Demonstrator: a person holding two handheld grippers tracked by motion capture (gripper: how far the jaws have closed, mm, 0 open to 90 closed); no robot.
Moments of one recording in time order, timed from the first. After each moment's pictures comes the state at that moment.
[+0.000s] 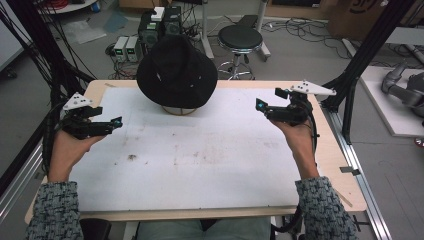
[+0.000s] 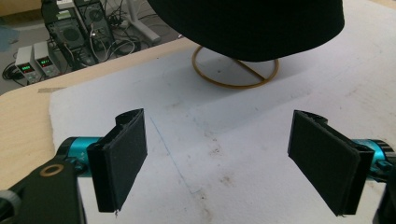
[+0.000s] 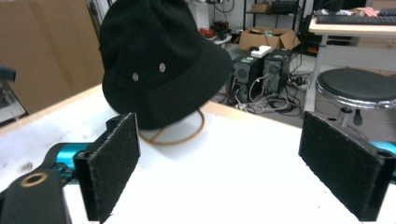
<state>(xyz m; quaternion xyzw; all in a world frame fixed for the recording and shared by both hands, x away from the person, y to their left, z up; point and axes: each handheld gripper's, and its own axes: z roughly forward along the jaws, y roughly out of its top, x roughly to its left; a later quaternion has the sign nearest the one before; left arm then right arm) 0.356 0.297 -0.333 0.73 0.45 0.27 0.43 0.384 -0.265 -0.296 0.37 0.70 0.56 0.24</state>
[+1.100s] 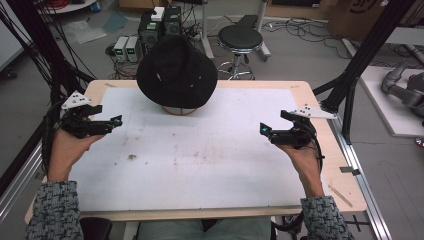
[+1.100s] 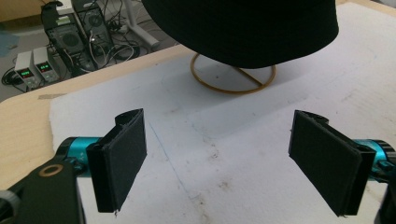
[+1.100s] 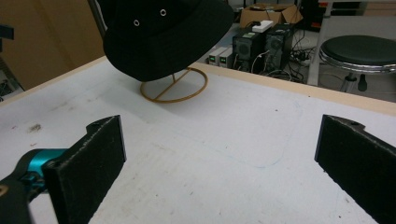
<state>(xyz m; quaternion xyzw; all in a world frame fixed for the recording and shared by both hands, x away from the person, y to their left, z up) 0.355 0.297 -0.328 0.73 0.44 0.27 0.44 0.352 -0.281 -0.340 0.39 0.71 0.54 0.22</state>
